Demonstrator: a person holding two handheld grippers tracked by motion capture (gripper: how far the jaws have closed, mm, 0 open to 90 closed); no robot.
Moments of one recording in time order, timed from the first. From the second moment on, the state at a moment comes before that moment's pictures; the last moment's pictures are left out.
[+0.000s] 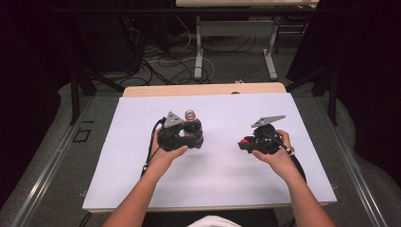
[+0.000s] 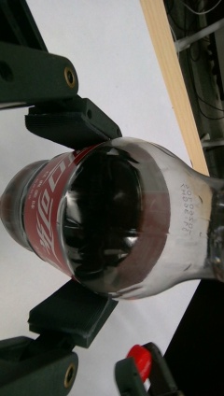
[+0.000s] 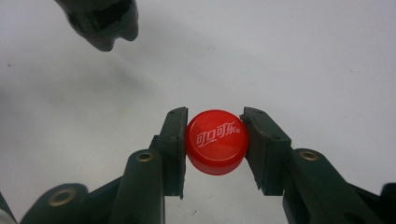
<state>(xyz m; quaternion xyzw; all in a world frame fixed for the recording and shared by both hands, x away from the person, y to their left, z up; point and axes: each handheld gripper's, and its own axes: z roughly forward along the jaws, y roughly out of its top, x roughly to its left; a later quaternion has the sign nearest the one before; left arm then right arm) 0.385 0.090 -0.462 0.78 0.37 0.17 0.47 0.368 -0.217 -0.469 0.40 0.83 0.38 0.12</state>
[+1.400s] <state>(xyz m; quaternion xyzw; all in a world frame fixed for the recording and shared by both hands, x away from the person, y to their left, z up) 0.459 0.034 -0.516 0.79 0.38 0.19 0.43 0.370 -0.223 -0.494 0.42 0.82 0.36 0.13</state>
